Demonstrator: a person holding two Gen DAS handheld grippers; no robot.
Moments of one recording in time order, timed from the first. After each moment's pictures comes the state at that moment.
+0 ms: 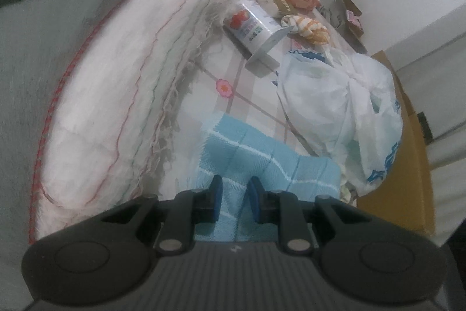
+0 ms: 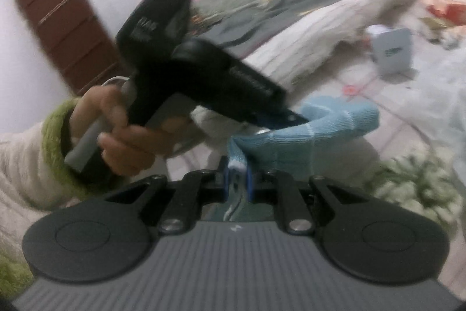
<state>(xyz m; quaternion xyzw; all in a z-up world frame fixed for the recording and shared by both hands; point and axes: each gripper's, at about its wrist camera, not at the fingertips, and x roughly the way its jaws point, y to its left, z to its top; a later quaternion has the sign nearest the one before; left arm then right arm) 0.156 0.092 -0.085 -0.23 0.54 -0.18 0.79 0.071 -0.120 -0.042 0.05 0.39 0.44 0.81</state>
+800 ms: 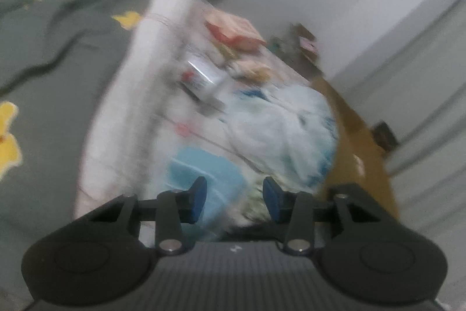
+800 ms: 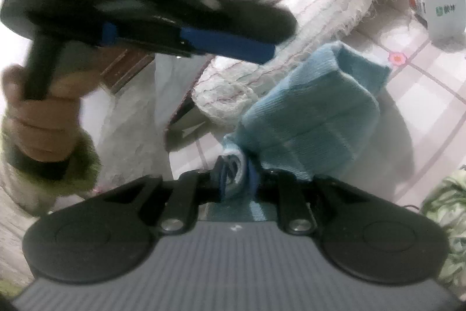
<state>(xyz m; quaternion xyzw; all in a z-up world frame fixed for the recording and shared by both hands) 0.110 0.112 -0.014 -0.23 0.45 -0.25 0.83 0.099 -0.089 -0.077 0.06 0.44 0.47 0.76</state>
